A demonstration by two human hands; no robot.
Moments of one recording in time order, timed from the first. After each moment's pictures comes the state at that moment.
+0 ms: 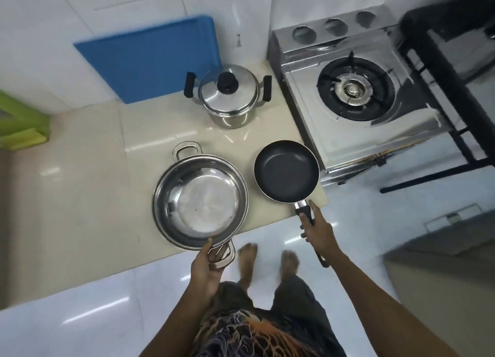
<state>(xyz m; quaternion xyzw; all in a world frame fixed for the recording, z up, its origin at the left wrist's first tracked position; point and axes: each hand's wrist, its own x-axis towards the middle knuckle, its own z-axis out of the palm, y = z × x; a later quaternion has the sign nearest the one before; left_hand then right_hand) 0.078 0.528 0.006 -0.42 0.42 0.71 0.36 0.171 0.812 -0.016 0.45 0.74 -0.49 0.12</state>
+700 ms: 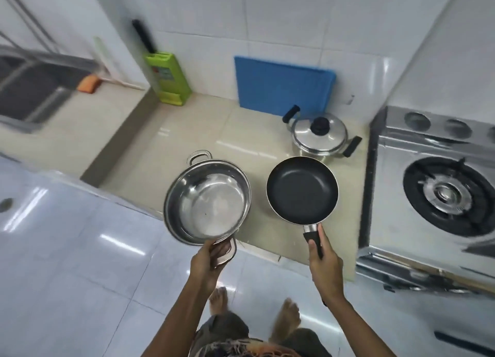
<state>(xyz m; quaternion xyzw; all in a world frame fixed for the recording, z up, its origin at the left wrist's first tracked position) 0.134 0.545 0.065 -0.49 0.41 0.76 0.07 0.132 0.821 0.033 0.17 0.86 -0.47 0.04</state>
